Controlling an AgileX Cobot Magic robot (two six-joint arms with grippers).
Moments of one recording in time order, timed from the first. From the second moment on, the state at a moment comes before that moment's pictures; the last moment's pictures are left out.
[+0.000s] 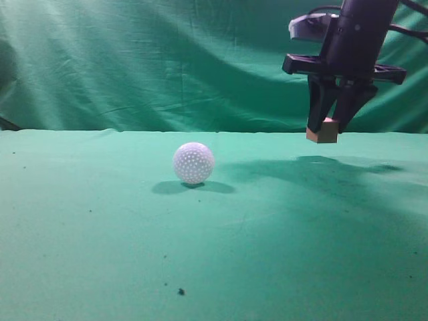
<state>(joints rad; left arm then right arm) -0.08 -0.02 0.03 0.15 0.36 -0.28 0.31 2.06 -1.52 0.11 0.75 -0.10</state>
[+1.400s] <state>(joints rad) -0.08 -0.02 0.03 0.15 0.36 -0.28 0.31 0.83 -0.87 0.12 0.89 0.06</state>
